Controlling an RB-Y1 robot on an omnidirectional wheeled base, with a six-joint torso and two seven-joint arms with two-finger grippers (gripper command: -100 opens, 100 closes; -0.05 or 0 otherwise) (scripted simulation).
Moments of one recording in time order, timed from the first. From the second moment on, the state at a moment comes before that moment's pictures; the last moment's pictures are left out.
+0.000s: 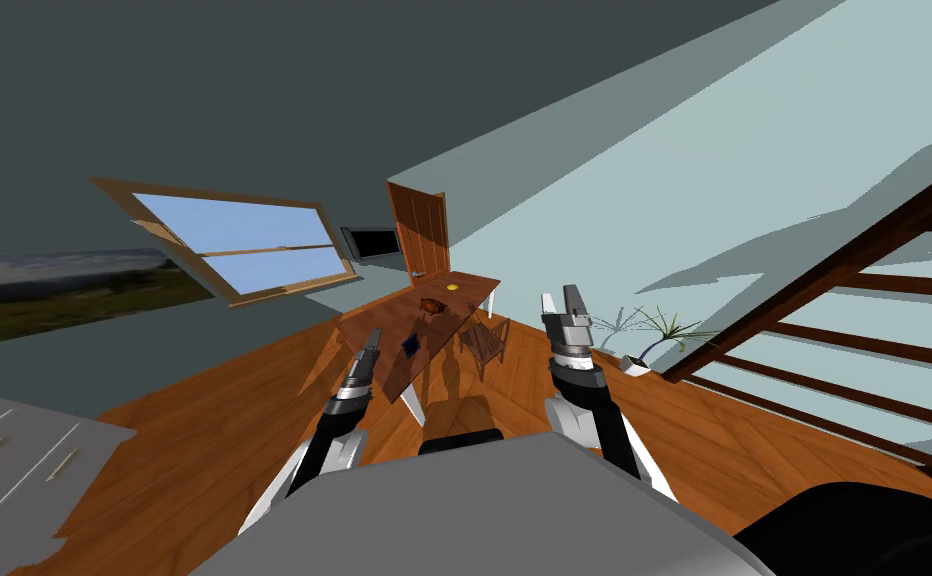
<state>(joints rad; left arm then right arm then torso) 0.37 0.25 -0.04 -1.82 0.02 -0.71 -0.38 0.53 -0.04 -0.01 -2.38 0.02 -0.55 0.07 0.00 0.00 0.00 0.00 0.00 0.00</state>
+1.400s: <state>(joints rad) 0.28 0.36 -0.13 -1.37 0.09 -0.83 -0.68 0.53 -0.04 -0.01 -2.38 0.02 -0.55 0.07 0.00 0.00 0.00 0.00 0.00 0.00</state>
